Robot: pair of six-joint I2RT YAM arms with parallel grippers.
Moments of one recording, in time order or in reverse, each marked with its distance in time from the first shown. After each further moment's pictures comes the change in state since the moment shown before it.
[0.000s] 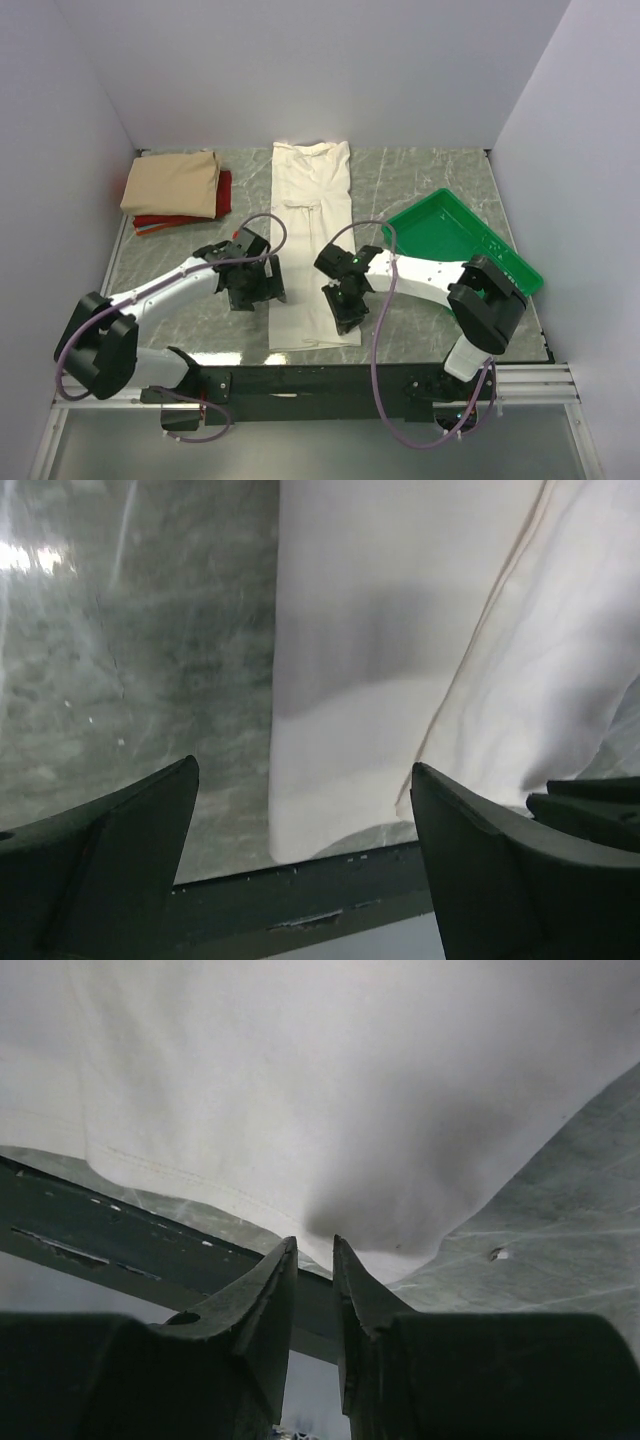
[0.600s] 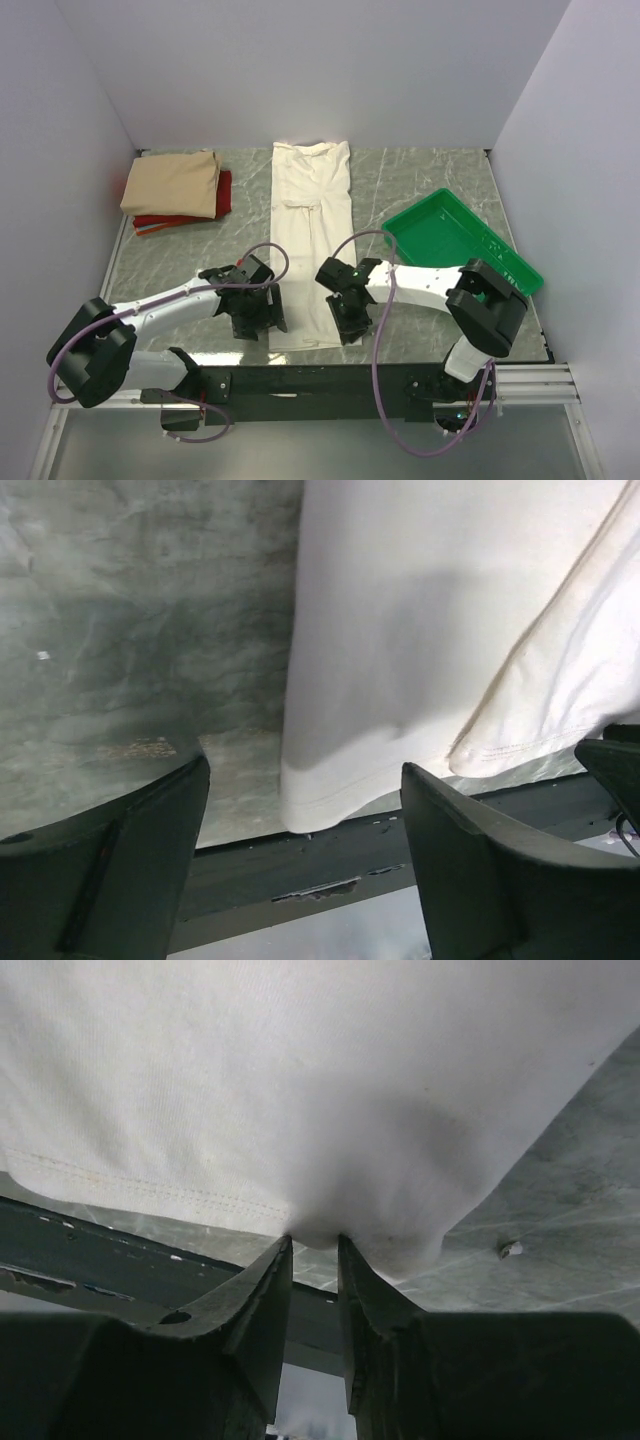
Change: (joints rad) left arm -0.124 -0.077 -0.200 0.050 0.075 -0.131; right arm 0.056 -0.012 -0.106 0.057 0.038 0.098
